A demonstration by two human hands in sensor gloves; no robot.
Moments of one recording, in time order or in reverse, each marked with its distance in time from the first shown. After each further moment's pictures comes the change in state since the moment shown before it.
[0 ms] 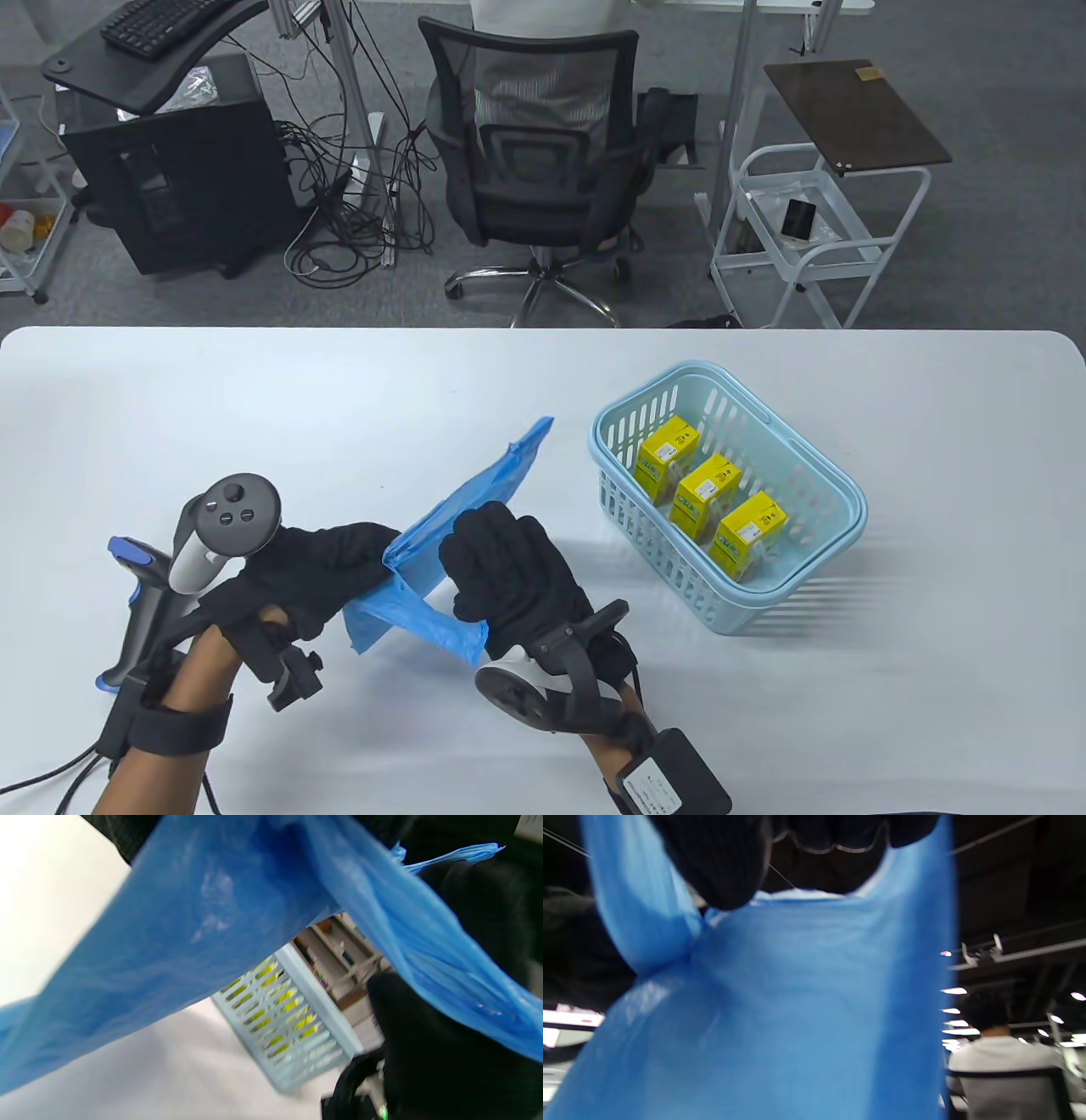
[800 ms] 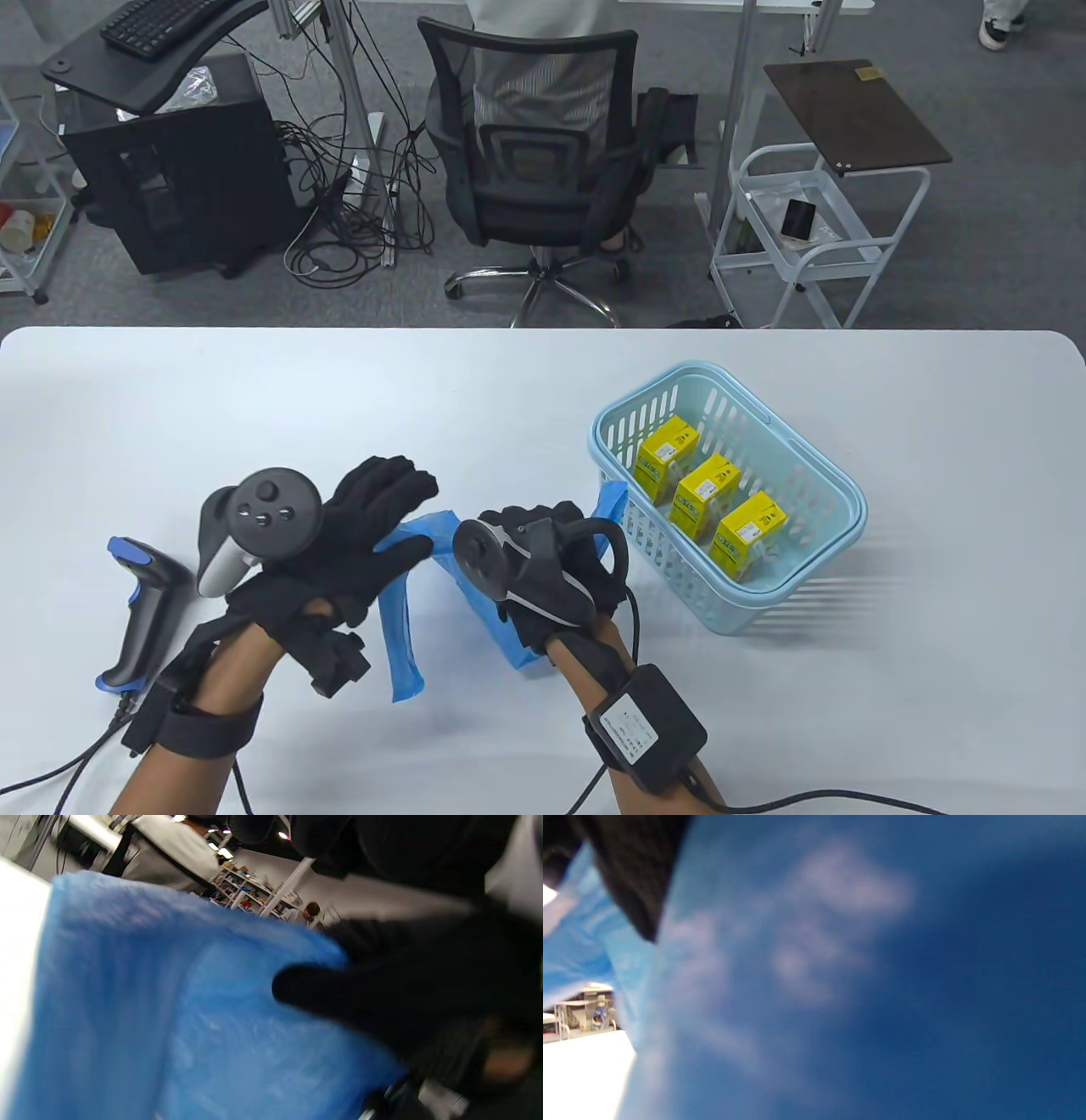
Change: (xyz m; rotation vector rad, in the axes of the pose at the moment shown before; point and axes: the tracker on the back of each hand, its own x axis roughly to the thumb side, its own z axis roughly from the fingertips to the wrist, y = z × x) left_hand 0.063 -0.018 -0.015 0.213 0.075 -0.338; right_hand -0.037 0.031 -0.059 0.413 0.287 0.120
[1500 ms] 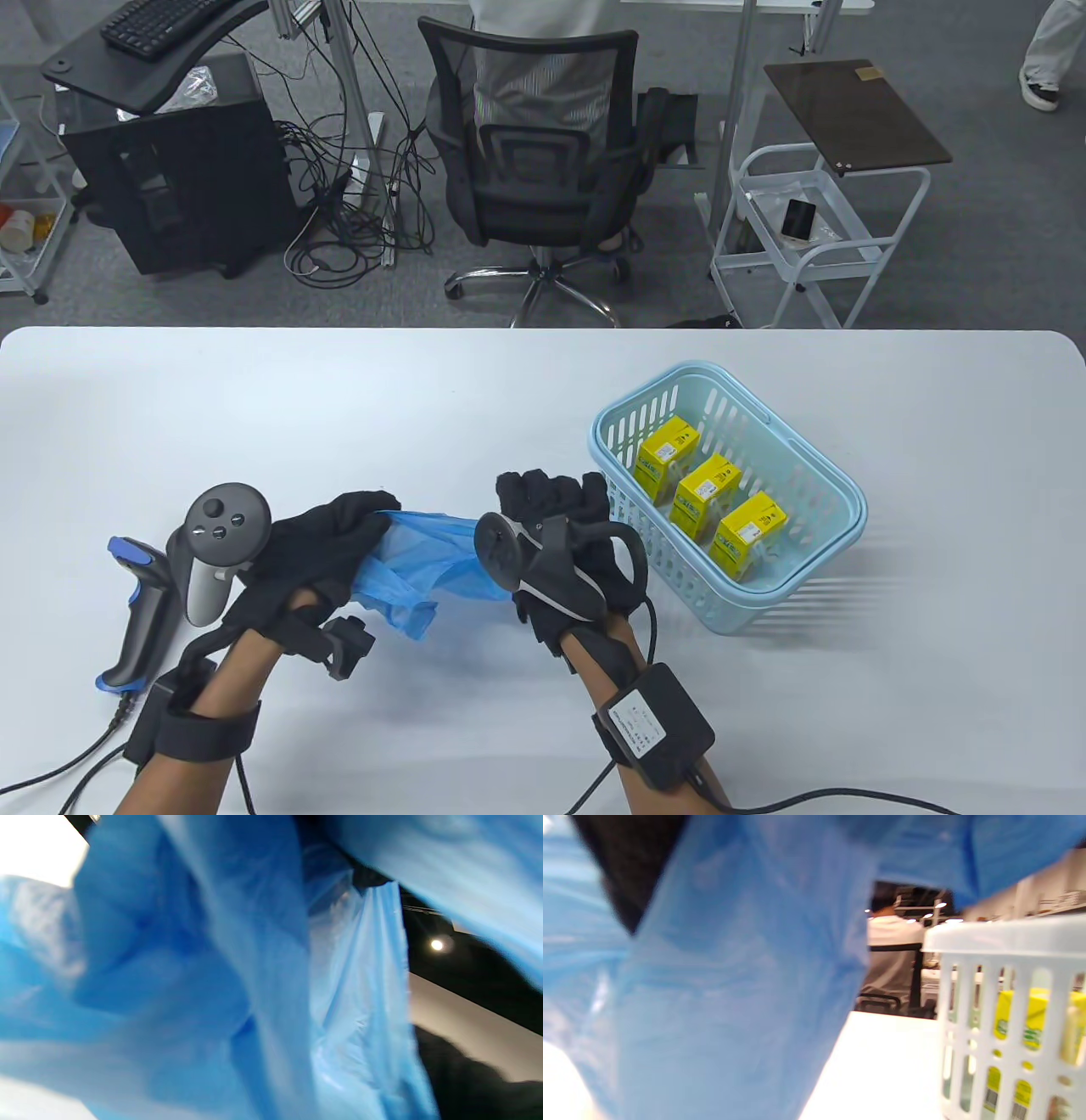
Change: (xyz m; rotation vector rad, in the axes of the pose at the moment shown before) left_hand -0.084 -0.004 0.015 0.276 0.226 0.374; right_hand -0.016 0.016 0.003 0.143 0.017 0.074
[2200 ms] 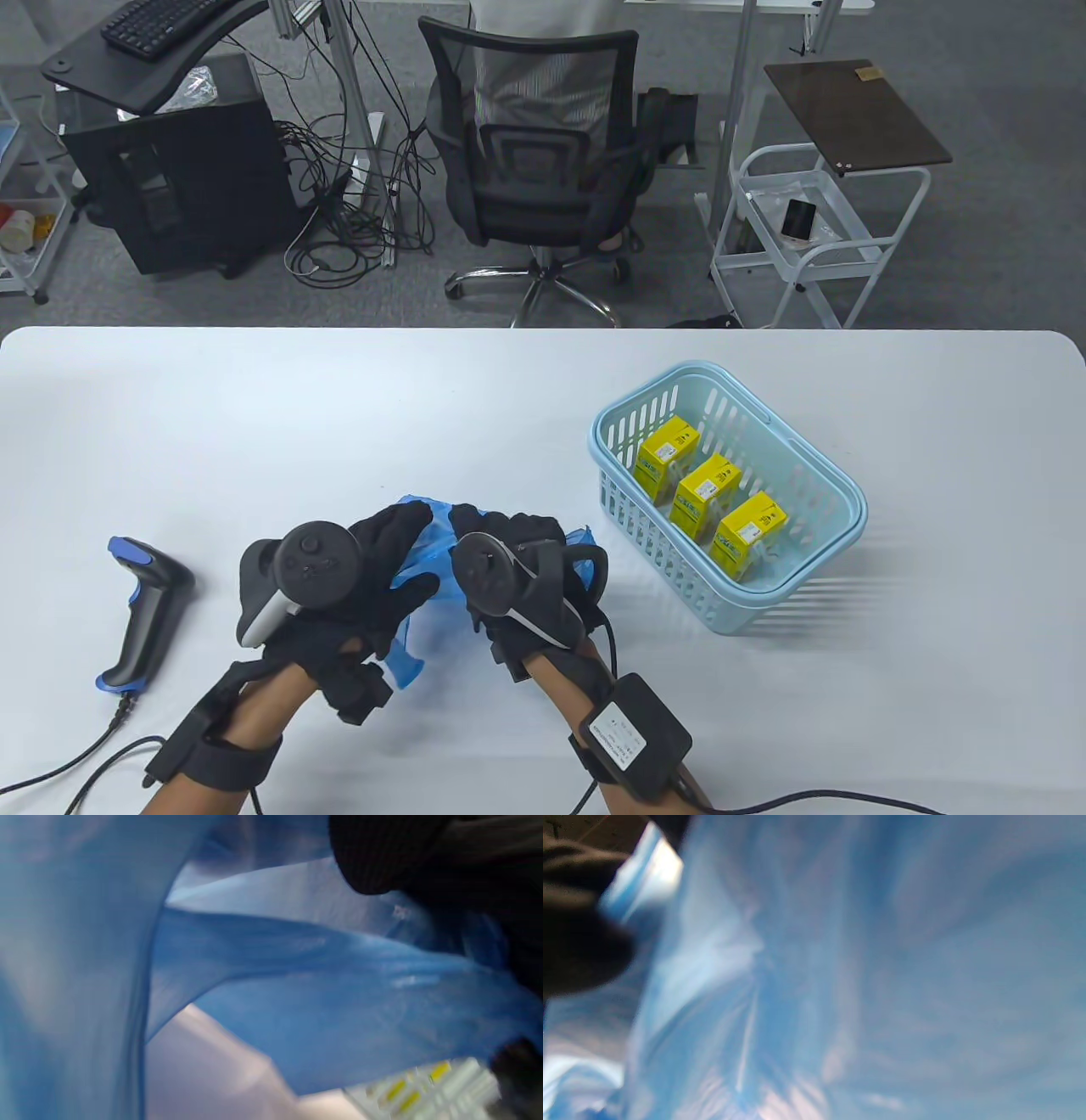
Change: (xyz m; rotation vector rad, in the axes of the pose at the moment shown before) left_hand 0.025 -0.056 0.018 -0.063 -0.089 -0.364; right_hand 0.022 0.010 0.006 -0.197 0.041 -0.282
